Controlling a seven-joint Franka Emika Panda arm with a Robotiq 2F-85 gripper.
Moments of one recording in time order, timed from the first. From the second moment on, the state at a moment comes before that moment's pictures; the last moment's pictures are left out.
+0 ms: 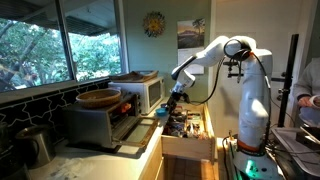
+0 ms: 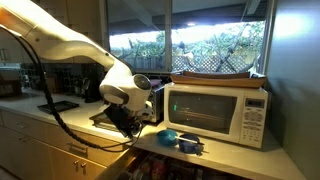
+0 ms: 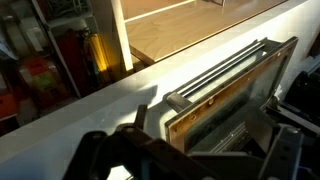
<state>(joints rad) -0.11 -0.03 -0.38 -2.31 0.85 2.07 -0.94</state>
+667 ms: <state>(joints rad) -0.21 0.17 -0.29 -2.21 1.10 1.97 -1.09</state>
